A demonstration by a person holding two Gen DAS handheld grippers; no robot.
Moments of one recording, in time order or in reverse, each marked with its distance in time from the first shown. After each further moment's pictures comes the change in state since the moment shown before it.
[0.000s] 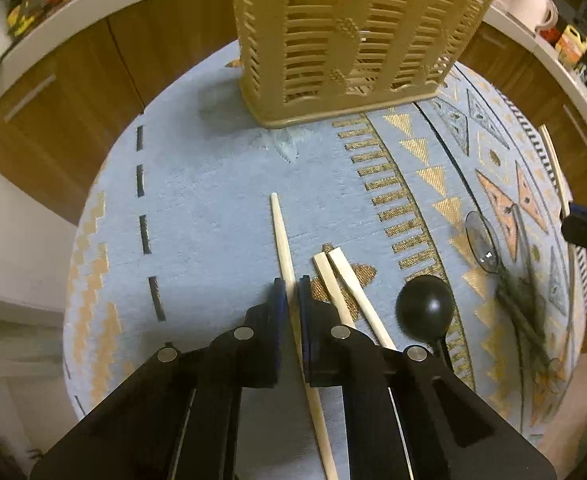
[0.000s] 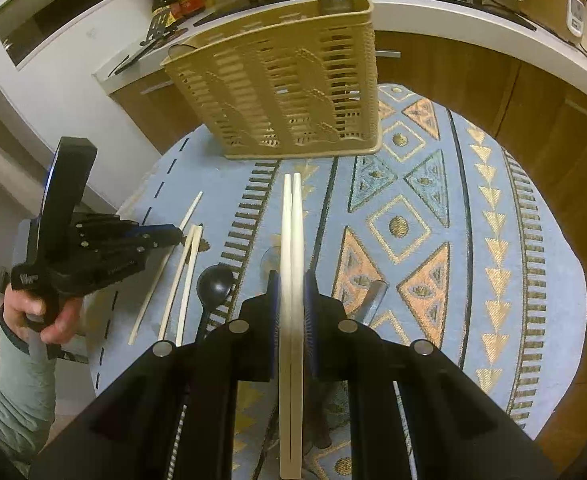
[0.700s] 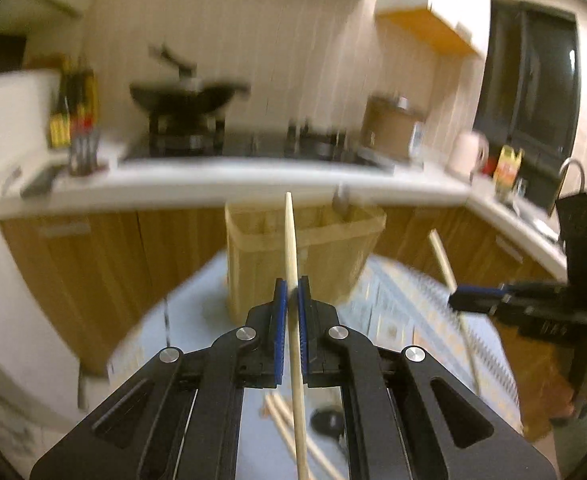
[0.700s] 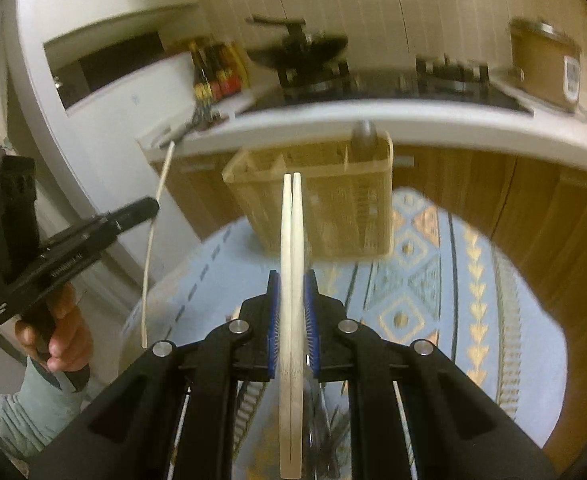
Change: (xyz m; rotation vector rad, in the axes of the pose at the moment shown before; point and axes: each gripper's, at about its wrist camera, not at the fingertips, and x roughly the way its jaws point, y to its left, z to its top) left arm -0.165 -0.012 -0.009 -0.033 -0.716 -0.122; right arm -0.080 0.021 0.022 -0.075 -0.335 0.062
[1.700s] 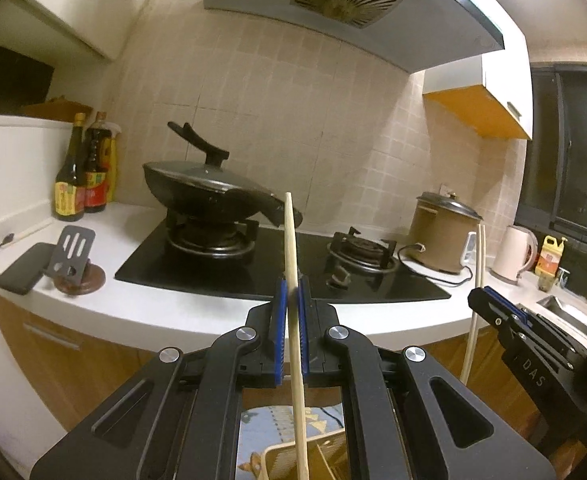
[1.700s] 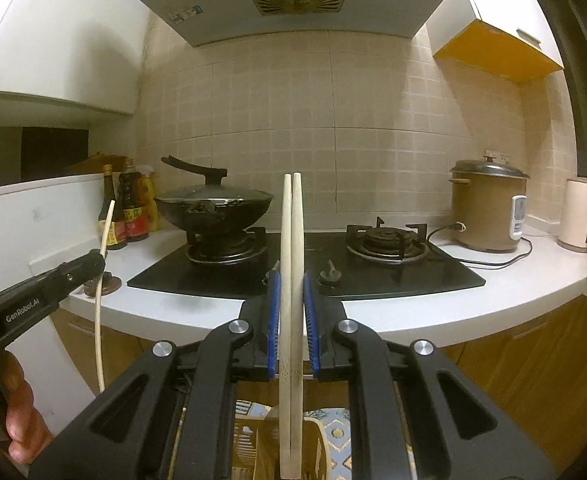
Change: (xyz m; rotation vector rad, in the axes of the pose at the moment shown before) left arm 0.112 0.037 0.120 -0.082 -0.277 0.109; right arm 0.090 -0.030 0.148 -0.057 -0.520 -0.349
